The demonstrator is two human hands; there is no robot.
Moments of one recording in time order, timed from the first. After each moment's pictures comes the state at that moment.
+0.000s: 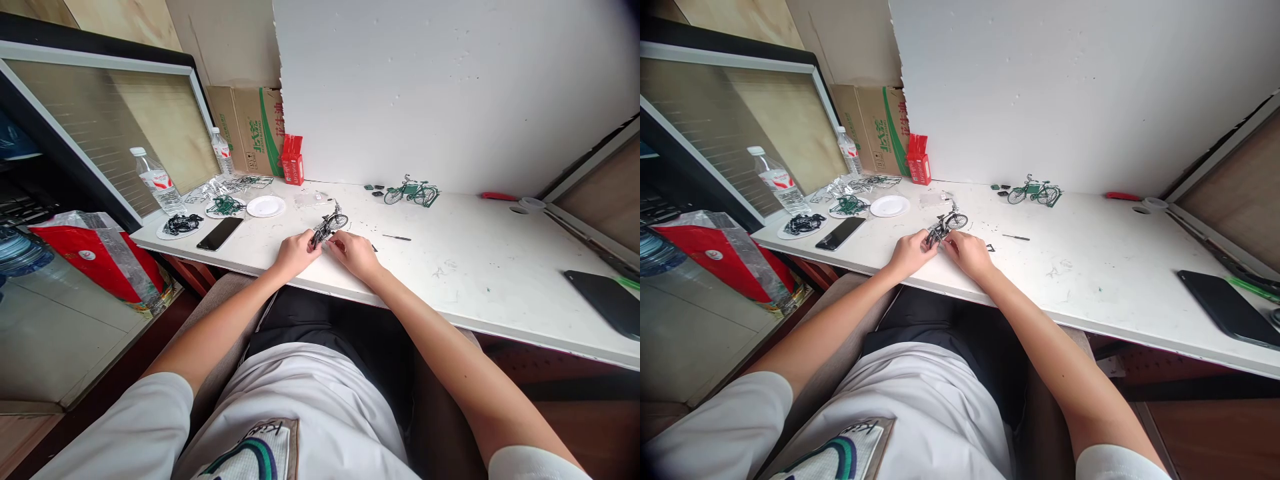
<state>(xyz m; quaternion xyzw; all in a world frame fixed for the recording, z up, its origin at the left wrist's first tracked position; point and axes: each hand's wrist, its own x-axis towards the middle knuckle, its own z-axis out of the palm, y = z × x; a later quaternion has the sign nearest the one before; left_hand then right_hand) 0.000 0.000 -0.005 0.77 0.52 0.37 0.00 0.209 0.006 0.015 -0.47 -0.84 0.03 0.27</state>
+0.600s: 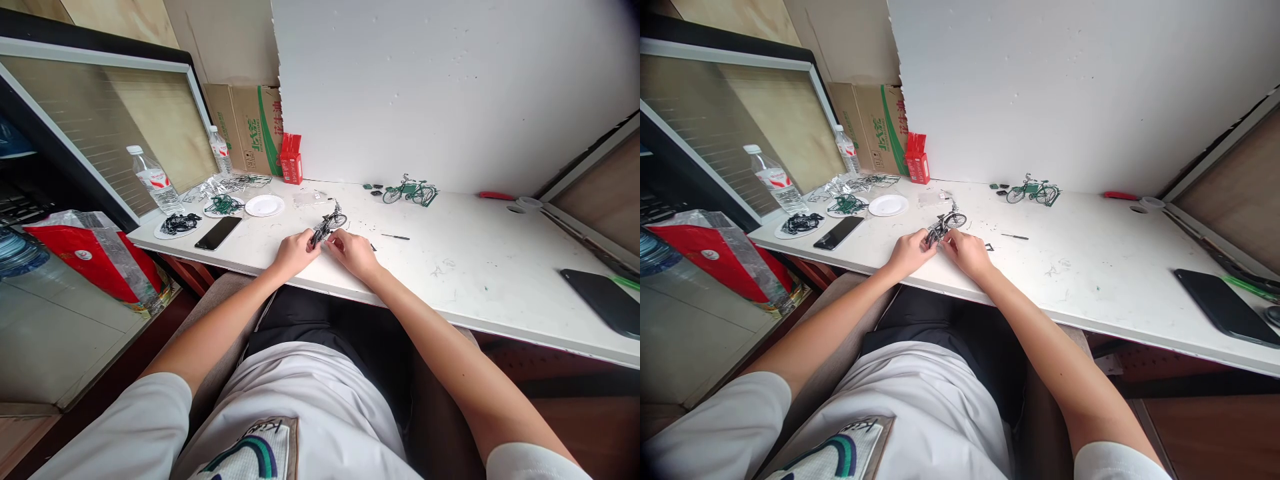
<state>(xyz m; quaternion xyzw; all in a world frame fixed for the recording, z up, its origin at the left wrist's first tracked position) 0.000 -0.002 -0.005 0.77 0.52 0.37 0.01 0.209 0.002 0.019 -0.49 -0.83 0.05 0.27</state>
